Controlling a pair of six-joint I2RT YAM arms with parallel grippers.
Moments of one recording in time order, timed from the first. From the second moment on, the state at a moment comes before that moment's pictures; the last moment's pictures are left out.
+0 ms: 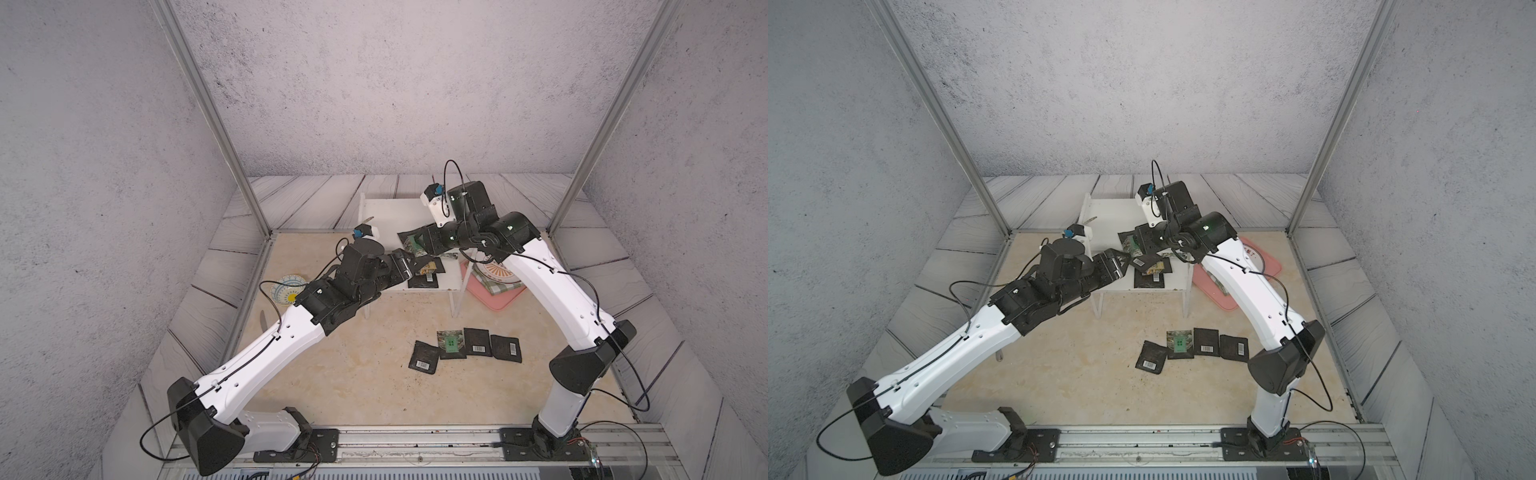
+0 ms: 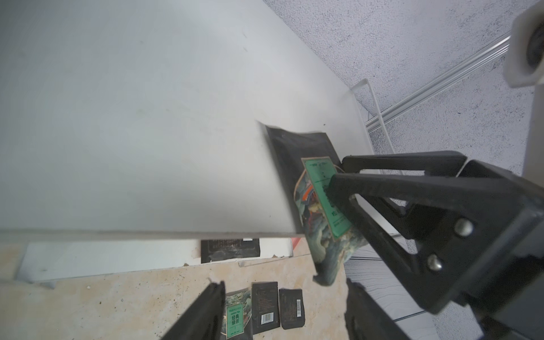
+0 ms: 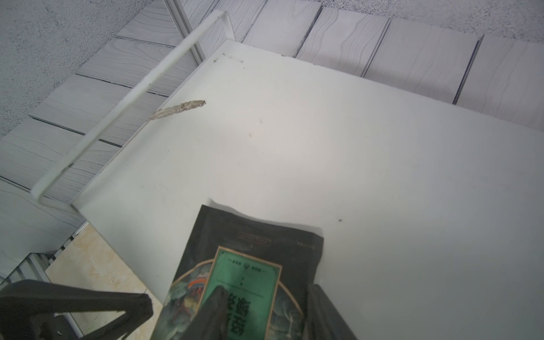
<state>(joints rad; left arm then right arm) -0.77 1.30 1.33 -0.44 -0.11 -0.90 0.65 1.78 2.11 -1.00 -0.11 0.13</state>
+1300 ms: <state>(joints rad) -0.77 1.17 1.24 -0.44 0.05 -0.85 0.65 1.42 1.79 -1.00 -0.15 0.22</state>
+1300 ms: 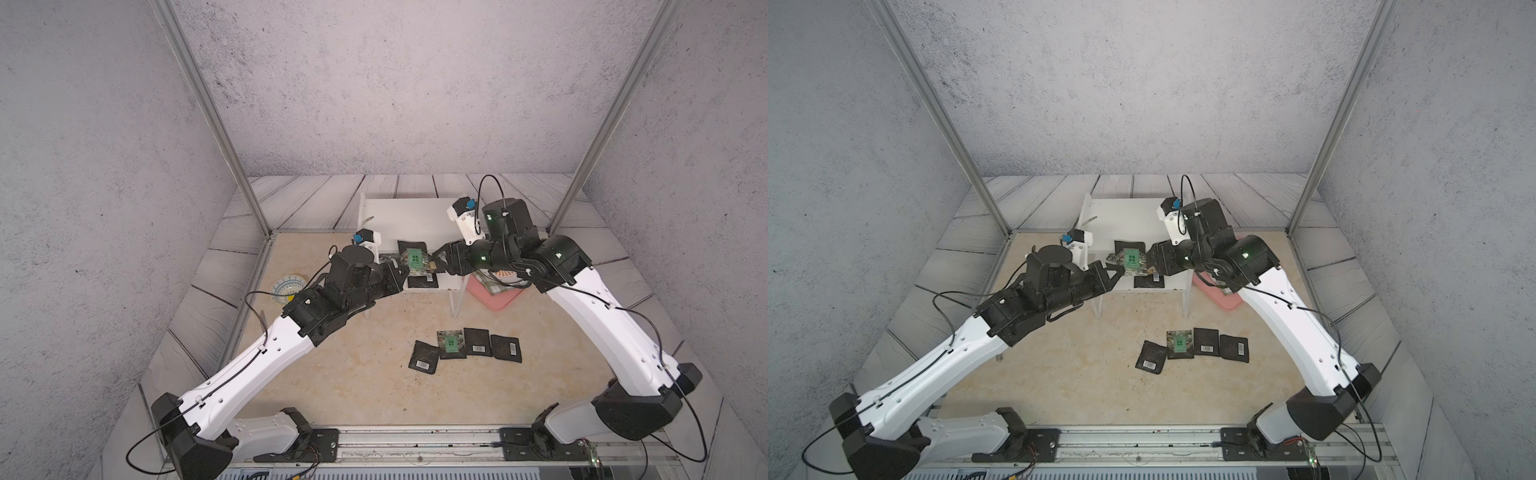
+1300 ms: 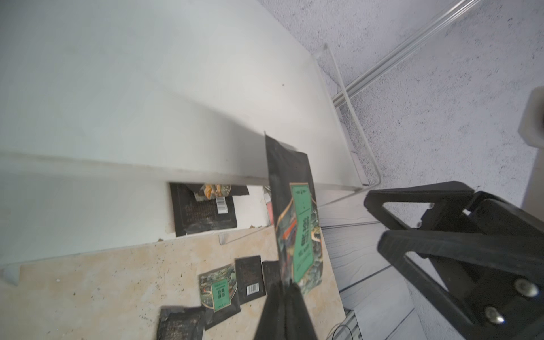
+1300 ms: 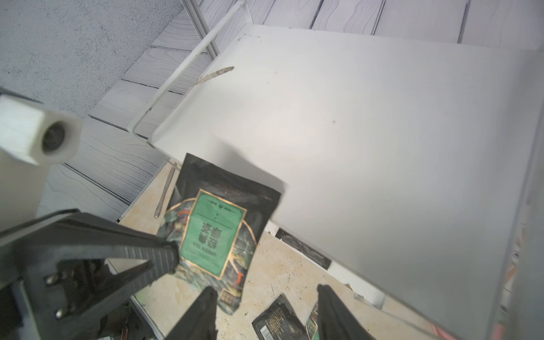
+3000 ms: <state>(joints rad) -0.78 1.36 0.69 -0.37 0.23 -0.72 0.64 0.81 0.95 -0.91 0.18 0.53</state>
